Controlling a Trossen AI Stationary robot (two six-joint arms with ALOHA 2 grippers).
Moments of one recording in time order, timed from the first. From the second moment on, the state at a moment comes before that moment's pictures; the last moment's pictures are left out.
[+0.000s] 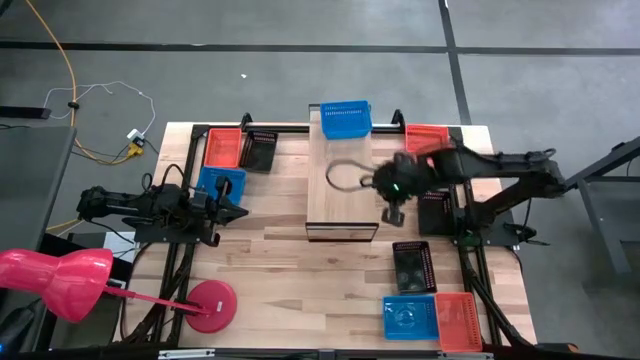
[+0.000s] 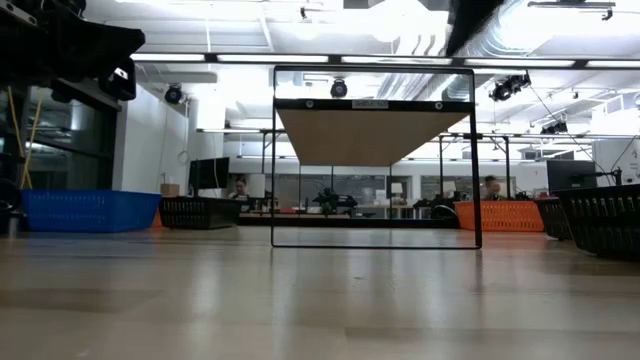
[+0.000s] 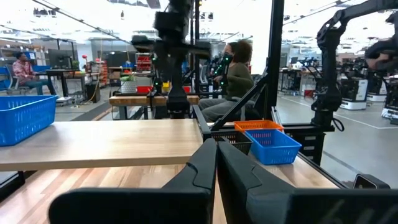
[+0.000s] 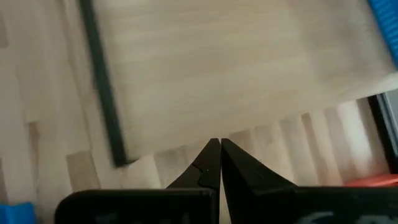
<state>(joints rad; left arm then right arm) 0.00 0.01 0.01 0.13 -0.01 0.00 0.07 1.35 1.41 -1.17 0.21 0.24</state>
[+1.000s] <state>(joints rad) 0.00 0.01 0.01 0.19 -0.04 0.00 0.30 0.63 0.46 0.07 0.56 -0.01</state>
